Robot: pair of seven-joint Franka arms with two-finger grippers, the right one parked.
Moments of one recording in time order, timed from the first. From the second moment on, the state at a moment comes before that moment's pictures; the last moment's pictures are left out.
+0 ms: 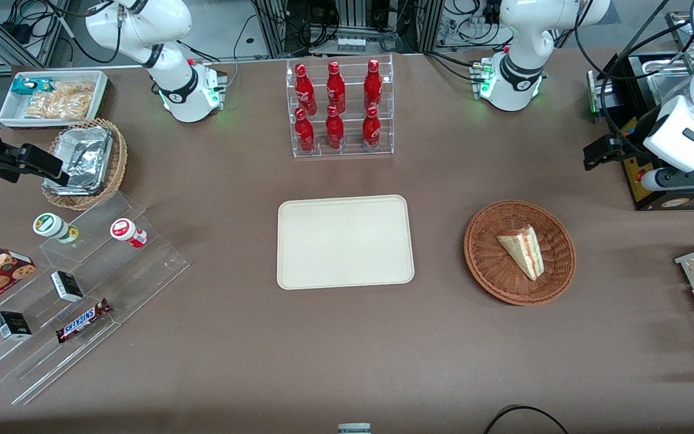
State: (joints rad) arm 0.00 -0.01 -0.09 -1.61 -0.01 1.47 -0.15
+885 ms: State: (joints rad) arm -0.02 0.10 -0.09 -1.92 0.01 1.83 -0.15
